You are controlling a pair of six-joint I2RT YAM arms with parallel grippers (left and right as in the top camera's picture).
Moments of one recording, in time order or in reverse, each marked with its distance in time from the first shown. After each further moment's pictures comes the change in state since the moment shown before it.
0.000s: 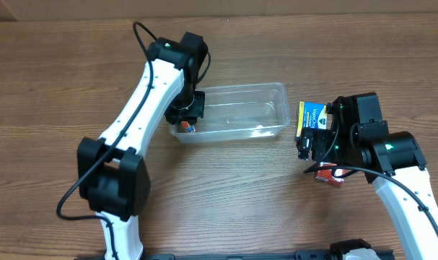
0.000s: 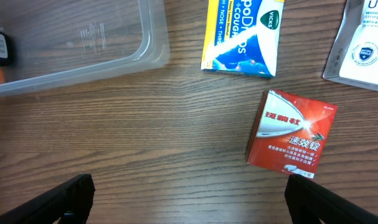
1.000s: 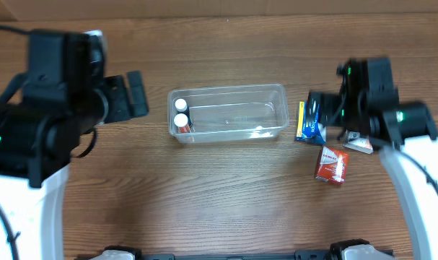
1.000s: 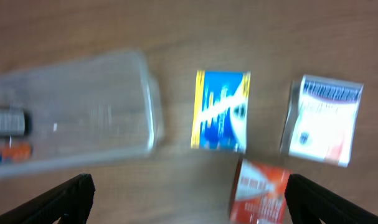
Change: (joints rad) left arm 0.231 -0.633 0.212 -0.093 -0.057 0.008; right arm -0.012 0.208 0.359 -0.009 0.135 -0.003
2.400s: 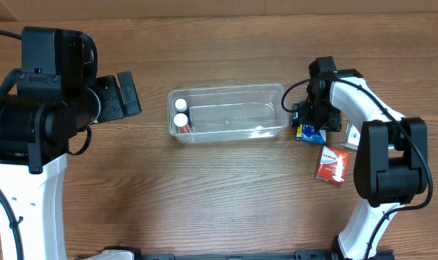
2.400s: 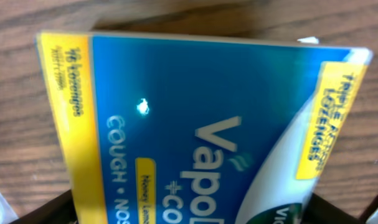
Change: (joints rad) left arm 0.041 0.036 -0.016 -0.029 -0.003 0.000; right arm -0.071 0.644 -0.056 0.177 -0.002 -0.081
